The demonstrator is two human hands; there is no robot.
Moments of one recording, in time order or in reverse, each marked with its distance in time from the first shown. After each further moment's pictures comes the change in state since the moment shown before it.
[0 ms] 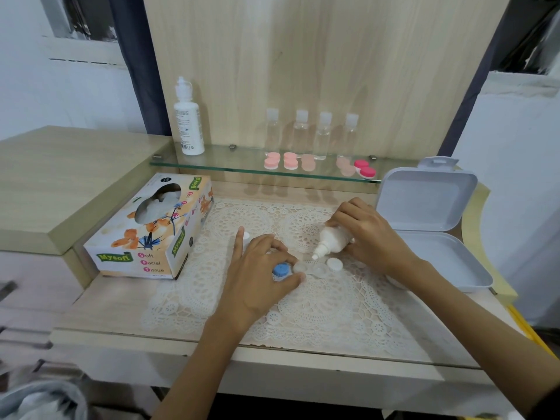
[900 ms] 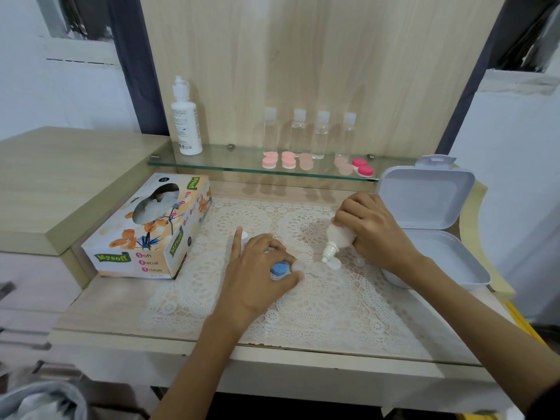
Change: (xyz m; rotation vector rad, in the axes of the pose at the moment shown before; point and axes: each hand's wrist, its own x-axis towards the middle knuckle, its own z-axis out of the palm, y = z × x) left_hand 0.000 0.000 0.000 -0.004 -0.009 -0.012; right_hand -0.001 0.006 -0.004 -0.190 0.158 -0.139
